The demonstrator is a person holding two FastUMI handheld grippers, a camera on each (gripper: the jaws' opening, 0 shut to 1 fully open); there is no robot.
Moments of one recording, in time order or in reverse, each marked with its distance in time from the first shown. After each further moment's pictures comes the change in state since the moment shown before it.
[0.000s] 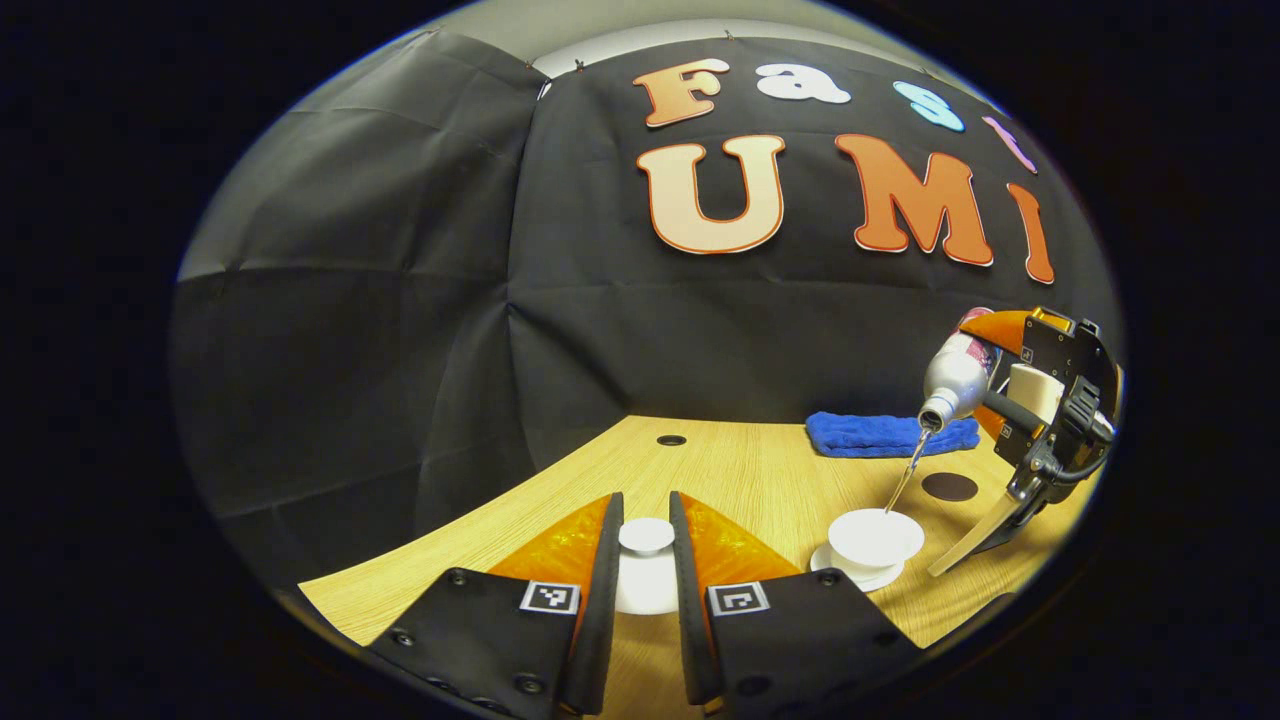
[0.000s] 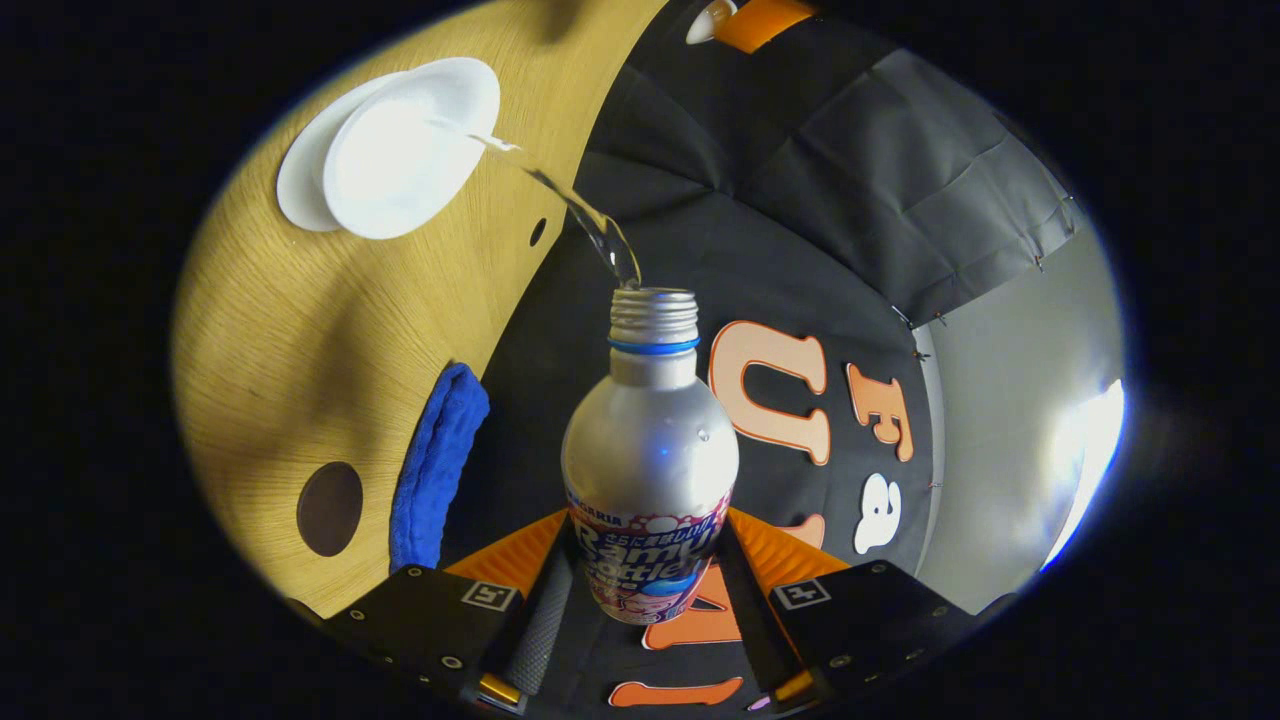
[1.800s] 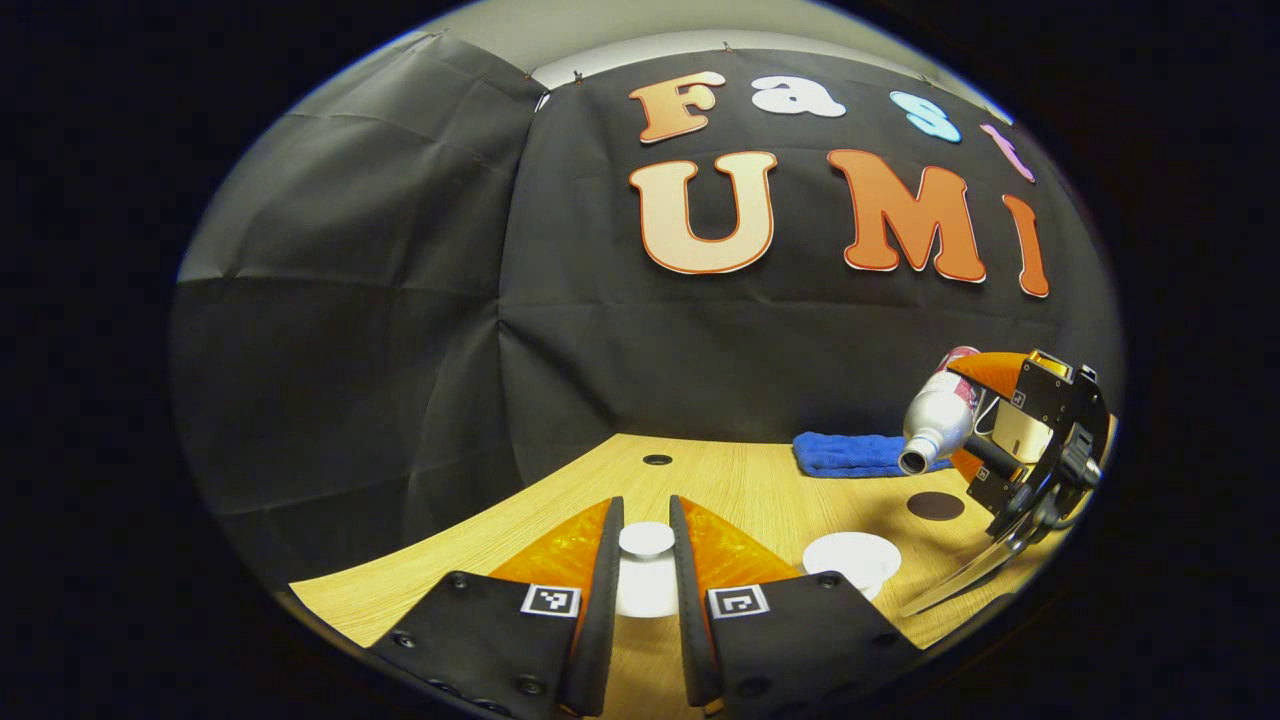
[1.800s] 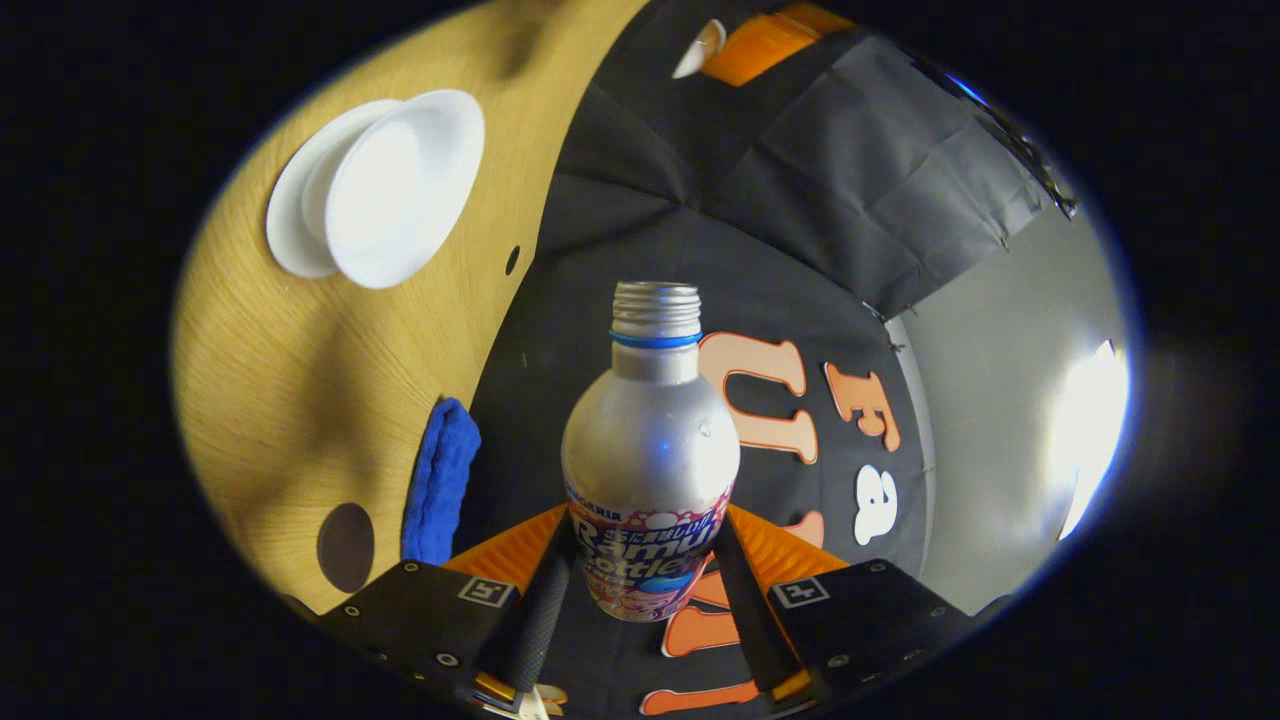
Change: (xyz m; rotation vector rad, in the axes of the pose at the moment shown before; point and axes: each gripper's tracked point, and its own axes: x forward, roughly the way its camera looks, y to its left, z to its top) left arm 0.001 -0.016 0.021 -0.011 -0.056 -0.025; right arm -0.007 0.013 0.005 0.191 -0.033 -0.026
